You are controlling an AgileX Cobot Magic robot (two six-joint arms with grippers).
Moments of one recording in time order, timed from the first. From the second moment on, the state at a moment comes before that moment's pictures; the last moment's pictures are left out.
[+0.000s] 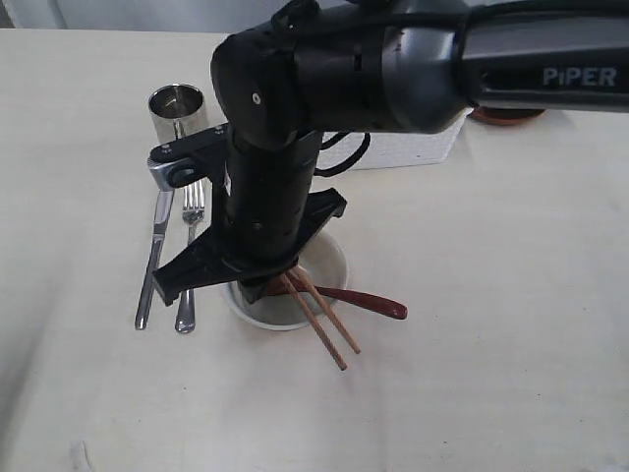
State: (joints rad) left arm -0.16 0.00 0.00 -0.02 0.22 -0.04; right arm 0.96 1.92 -1.36 0.15 0.96 0.18
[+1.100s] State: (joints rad) left arm -0.16 0.00 0.00 -0.02 0.22 -0.04; right arm 0.99 1.94 -1.36 -0.02 0.99 0.23
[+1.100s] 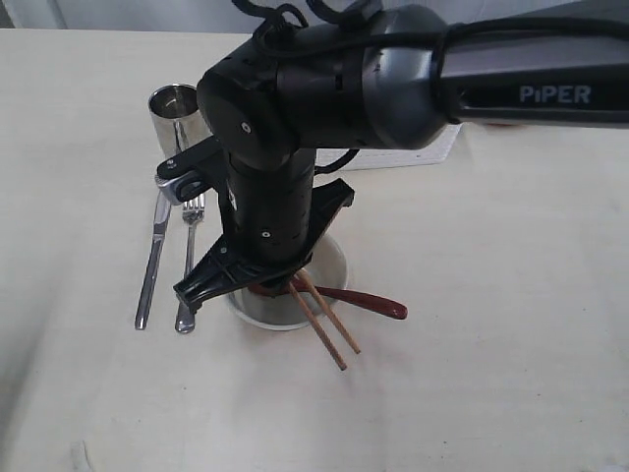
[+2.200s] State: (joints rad) left arm -0.16 0.00 0.00 -0.02 0.22 -0.04; right arm 0.99 1.88 -1.36 -0.08 0.96 0.24
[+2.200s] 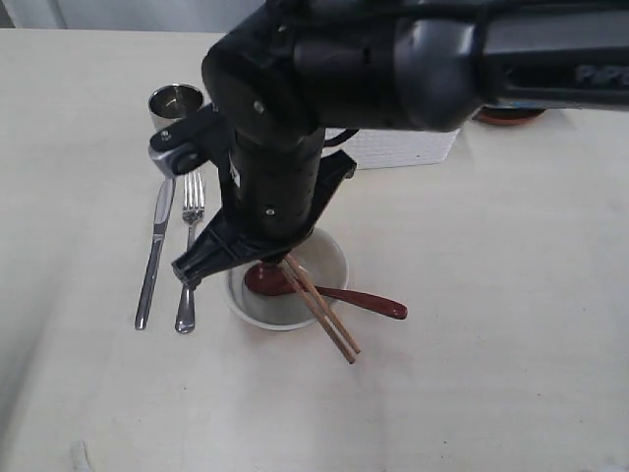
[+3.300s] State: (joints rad) left arm -0.16 0.00 0.00 -0.02 0.22 -0.04; right arm 0.24 2.16 -2.01 0.42 1.20 -0.73
